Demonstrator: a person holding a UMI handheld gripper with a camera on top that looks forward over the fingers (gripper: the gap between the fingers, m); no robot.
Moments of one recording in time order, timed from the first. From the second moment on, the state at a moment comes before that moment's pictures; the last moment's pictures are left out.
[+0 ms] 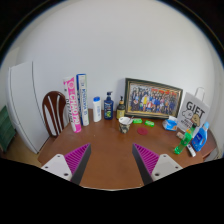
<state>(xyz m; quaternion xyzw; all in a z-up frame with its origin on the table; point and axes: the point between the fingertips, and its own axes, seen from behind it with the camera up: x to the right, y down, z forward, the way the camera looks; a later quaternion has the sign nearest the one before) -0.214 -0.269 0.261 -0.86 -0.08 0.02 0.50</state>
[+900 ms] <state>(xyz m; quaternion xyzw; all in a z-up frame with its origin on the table) 0.209 -0.159 0.140 -0.84 0.02 -0.02 0.54</state>
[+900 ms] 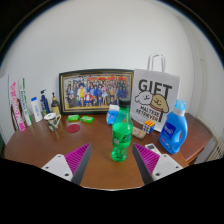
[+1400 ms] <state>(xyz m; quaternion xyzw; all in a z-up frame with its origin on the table) 0.248 -0.032 0.077 -0.81 0.01 -0.02 0.58</state>
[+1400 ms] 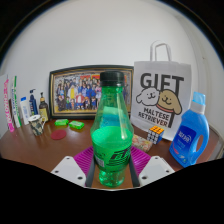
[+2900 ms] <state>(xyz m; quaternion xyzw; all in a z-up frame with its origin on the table) -0.034 0.178 0.186 -0.44 -0.60 -0.63 0.24</state>
